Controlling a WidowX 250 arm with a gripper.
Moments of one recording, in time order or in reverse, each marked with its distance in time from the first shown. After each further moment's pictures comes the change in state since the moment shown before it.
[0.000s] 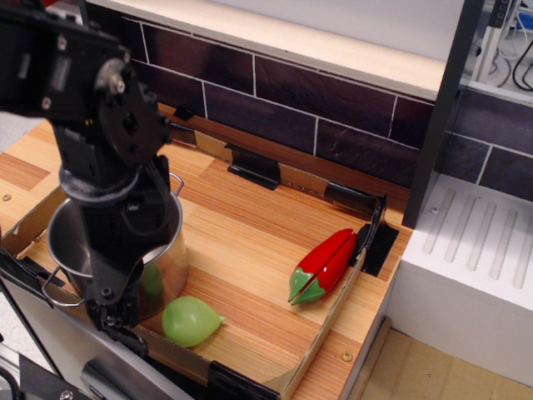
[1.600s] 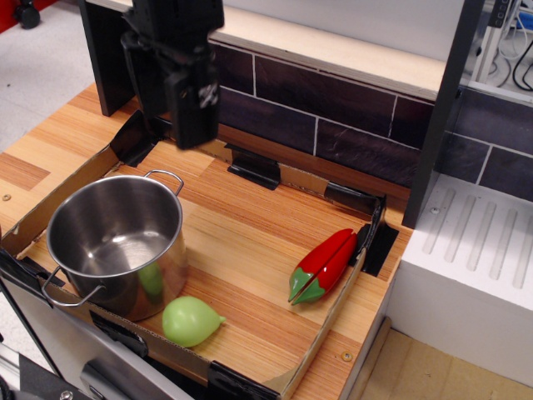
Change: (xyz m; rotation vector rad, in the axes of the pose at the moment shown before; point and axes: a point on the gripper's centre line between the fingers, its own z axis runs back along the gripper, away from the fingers) arm 0.047 0.067 0.073 -0.231 -0.073 0.348
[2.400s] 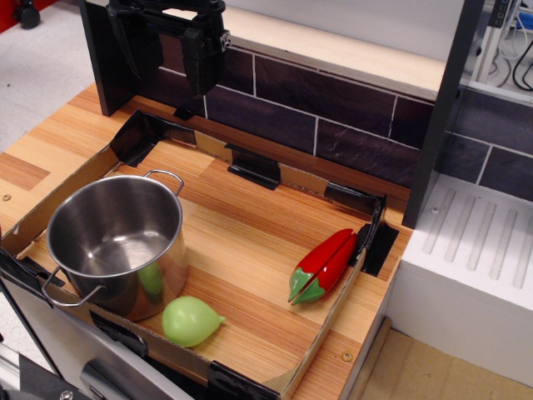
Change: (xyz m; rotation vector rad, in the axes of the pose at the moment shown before) arm 0.022 0.051 0.012 0.101 -0.137 0.458
